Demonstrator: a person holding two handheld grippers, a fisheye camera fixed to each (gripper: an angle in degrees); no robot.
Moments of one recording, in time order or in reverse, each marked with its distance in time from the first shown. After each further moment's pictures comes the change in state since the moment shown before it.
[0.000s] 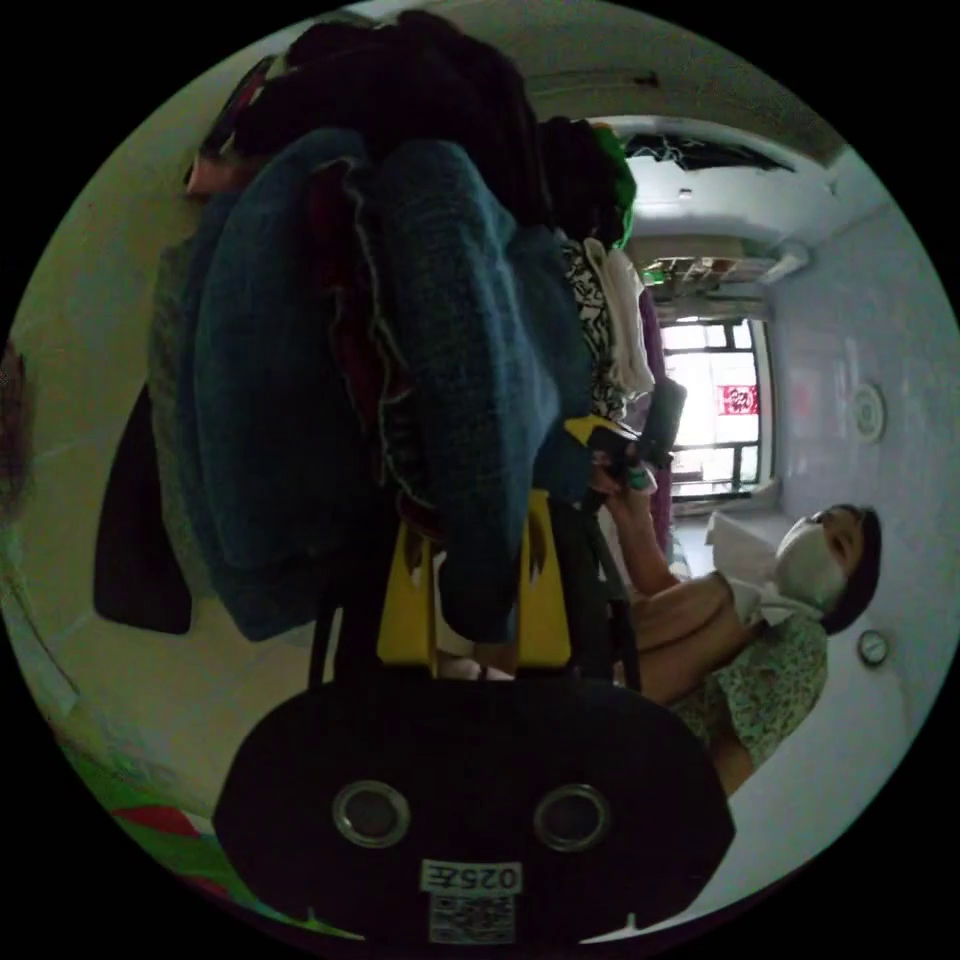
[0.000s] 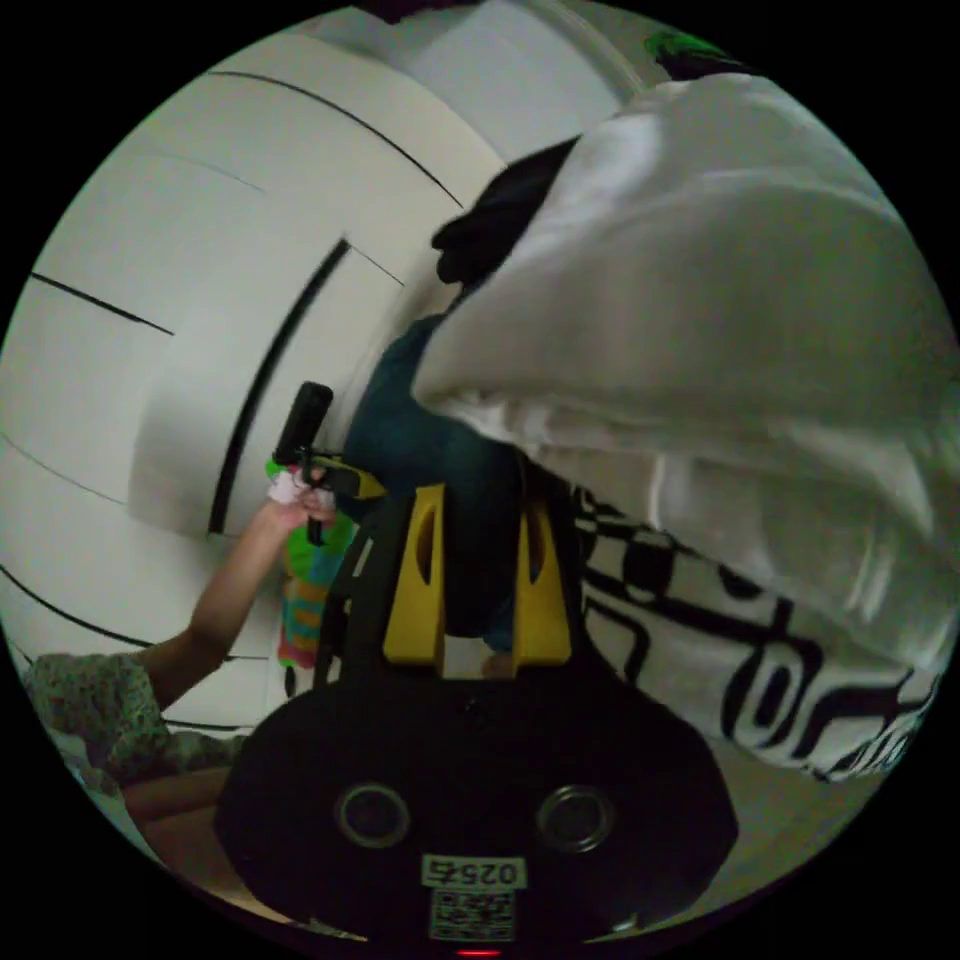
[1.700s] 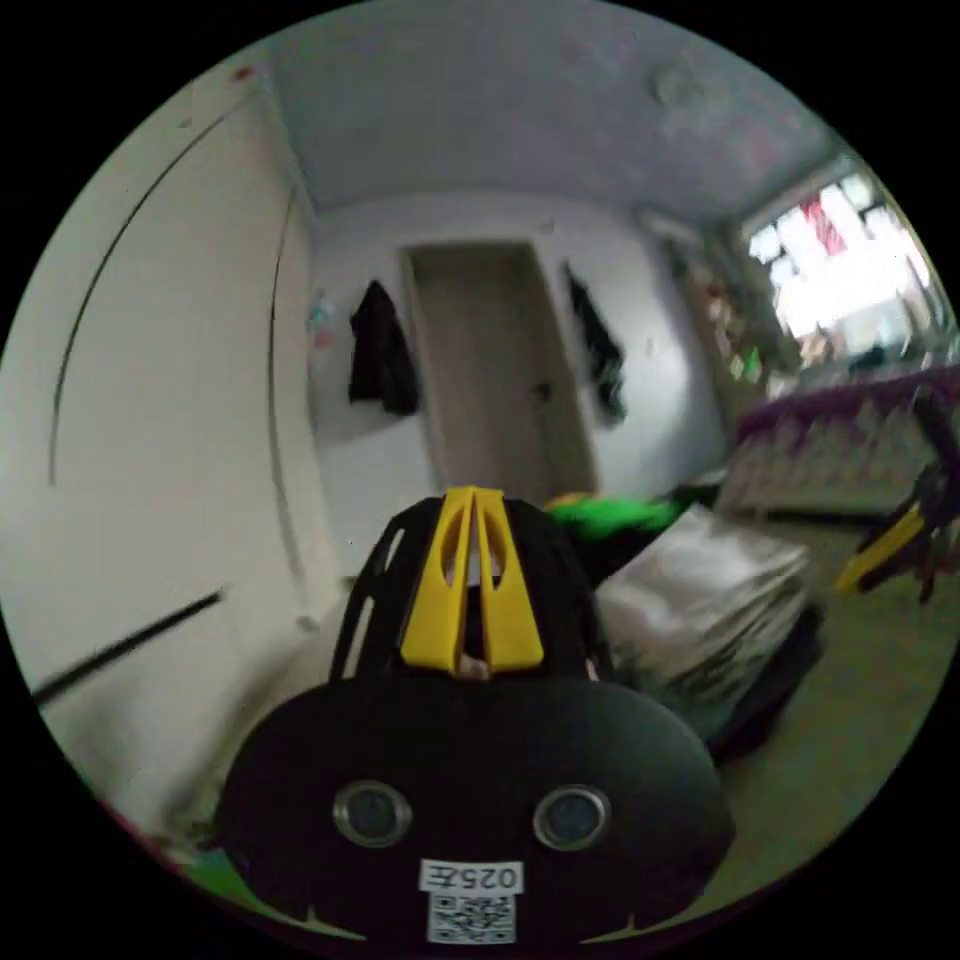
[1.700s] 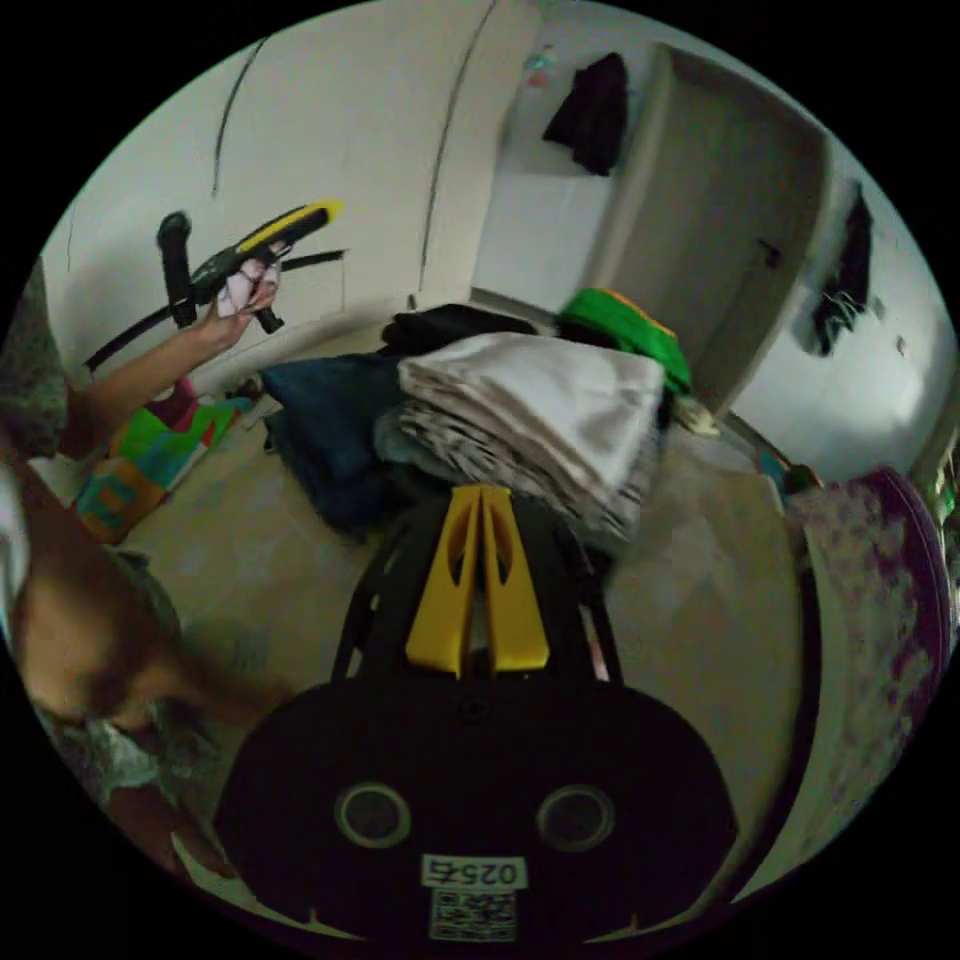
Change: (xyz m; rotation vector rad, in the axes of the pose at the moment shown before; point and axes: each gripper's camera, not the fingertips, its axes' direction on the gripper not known) left arm 0.271 0.288 0.513 1.245 -1.109 0.806; right arm -0.150 0.103 -0.437 0.306 0.697 -0.416
